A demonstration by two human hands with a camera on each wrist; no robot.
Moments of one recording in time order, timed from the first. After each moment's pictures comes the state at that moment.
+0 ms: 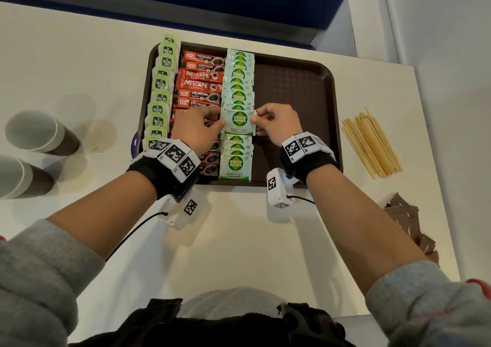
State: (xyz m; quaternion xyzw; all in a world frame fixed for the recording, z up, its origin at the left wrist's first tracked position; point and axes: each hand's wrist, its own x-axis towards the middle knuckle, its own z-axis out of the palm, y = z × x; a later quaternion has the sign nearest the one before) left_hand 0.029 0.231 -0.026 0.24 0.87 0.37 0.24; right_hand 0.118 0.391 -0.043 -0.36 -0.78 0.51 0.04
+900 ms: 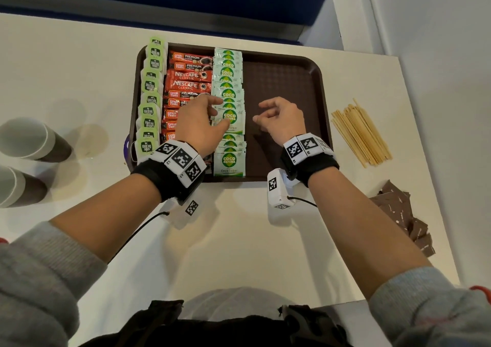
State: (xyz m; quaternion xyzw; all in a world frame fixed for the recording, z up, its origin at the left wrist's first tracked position) left_hand 0.044 0.244 -0.018 0.25 0.86 0.40 0.22; right_hand 0.140 0.391 -0.028 -0.43 -0.79 0.43 0.07
